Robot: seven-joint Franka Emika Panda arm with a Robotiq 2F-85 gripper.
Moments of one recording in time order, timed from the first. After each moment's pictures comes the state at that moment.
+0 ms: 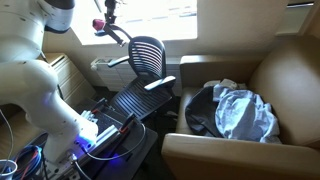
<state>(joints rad) 0.59 1.06 -0.71 -0.65 0.86 1.06 0.44</state>
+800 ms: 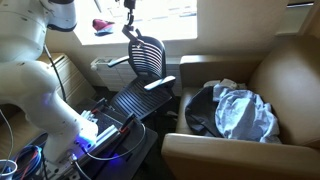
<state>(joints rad) 0.53 1.07 -0.88 -0.78 0.78 1.12 0.51</state>
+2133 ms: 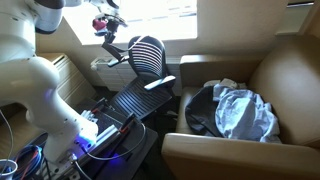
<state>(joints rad) 0.73 1.04 -0.65 -1.05 0.72 1.03 0.36</state>
